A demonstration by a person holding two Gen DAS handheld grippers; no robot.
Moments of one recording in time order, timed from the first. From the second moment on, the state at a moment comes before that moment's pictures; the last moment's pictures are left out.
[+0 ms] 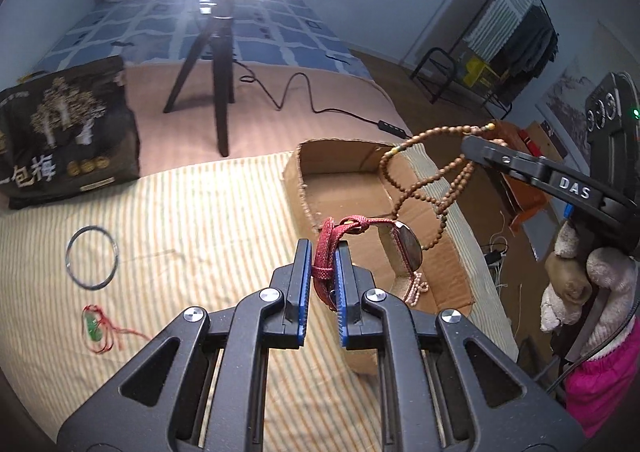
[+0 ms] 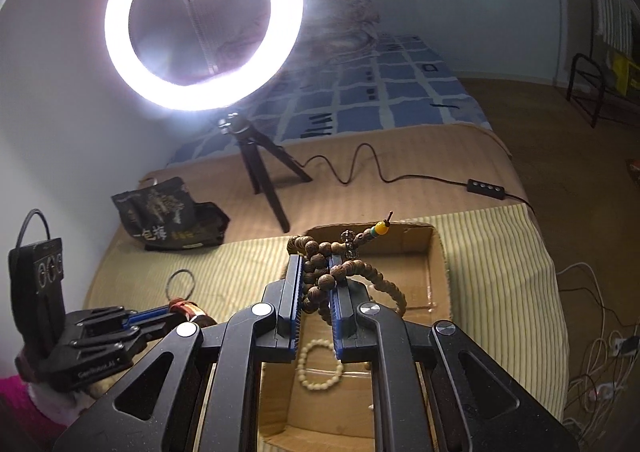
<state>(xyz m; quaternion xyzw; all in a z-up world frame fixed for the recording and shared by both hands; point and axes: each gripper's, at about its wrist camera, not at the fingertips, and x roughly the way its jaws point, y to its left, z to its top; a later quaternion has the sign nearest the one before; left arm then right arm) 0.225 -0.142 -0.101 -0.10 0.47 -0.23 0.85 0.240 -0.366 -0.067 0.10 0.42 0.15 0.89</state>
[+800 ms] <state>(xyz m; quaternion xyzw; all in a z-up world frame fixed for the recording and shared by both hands) 0.238 -0.214 -0.143 -0.06 0.50 -0.25 0.83 0.276 -0.397 -0.133 0.14 0.46 0.13 0.87</state>
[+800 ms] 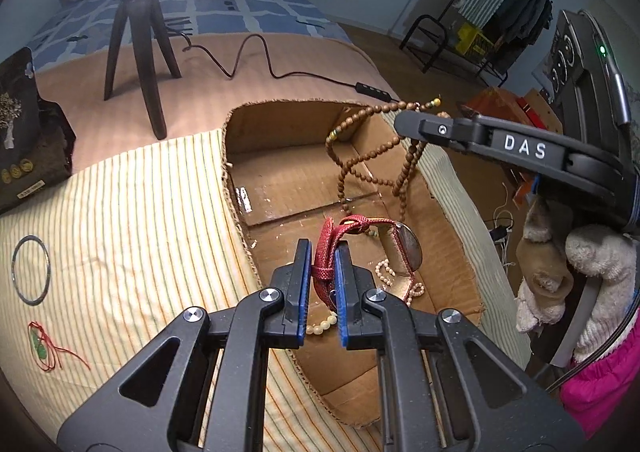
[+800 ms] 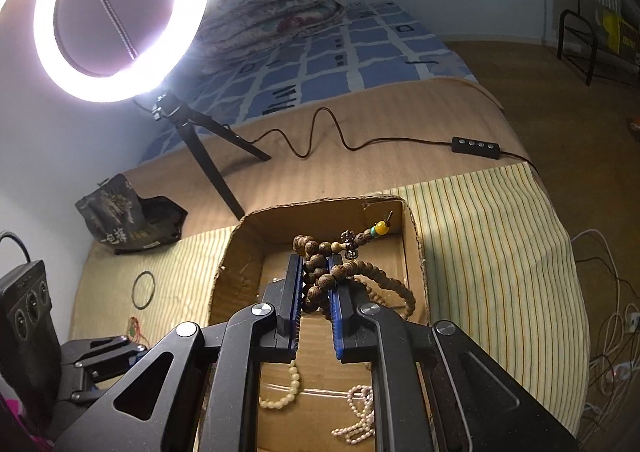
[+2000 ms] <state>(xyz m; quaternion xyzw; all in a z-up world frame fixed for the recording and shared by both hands) 0.211 -0.187 -0.113 -0.05 0.48 -0.23 0.85 0.249 -0.385 -0.106 0.11 0.45 0.09 0.88</state>
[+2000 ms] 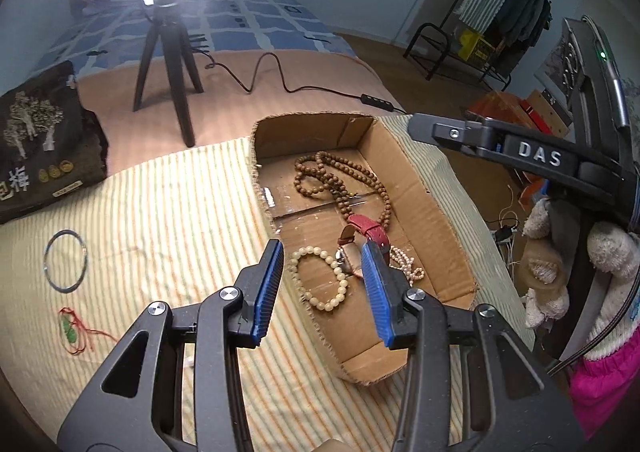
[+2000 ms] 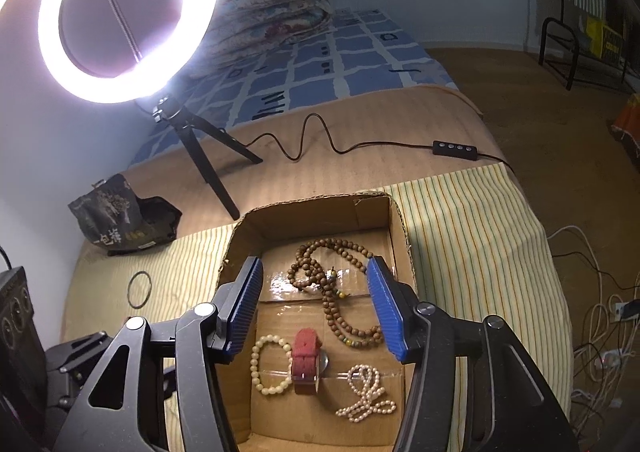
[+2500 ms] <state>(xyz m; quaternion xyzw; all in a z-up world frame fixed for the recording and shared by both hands) 0.196 -0.103 -0.099 -0.04 0.46 -0.19 0.86 0.215 -0.339 -0.084 0.08 0.43 0.11 0.89</state>
